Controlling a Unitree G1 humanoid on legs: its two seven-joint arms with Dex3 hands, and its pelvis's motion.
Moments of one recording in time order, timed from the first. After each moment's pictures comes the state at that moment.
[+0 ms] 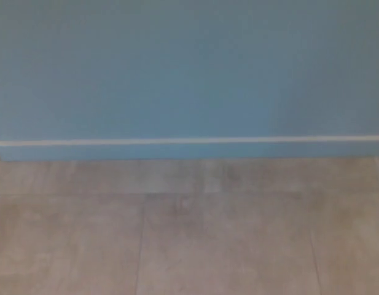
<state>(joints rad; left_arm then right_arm) 0.50 0.17 -0.02 1.30 0.21 -0.26 0.10 0.32 -0.40 0.04 1.37 -0.29 -0.31 -0.25</state>
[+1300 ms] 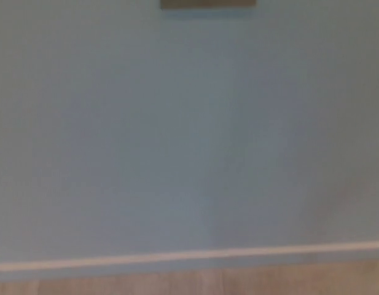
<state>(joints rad) 0.49 0.18 -0.01 1.30 0.21 -0.29 0.10 0.32 -0.39 0.03 1.37 -0.31 -0.32 -0.26</state>
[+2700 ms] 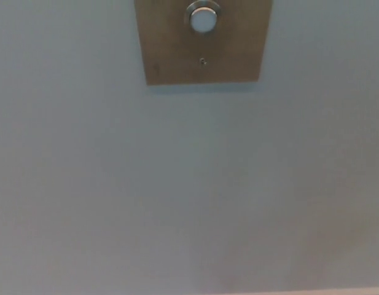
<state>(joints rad) 0.50 0.18 -0.02 1.30 0.21 -0.30 0.10 0.32 -0.39 0.03 1.37 -0.31 -0.32 -0.26</state>
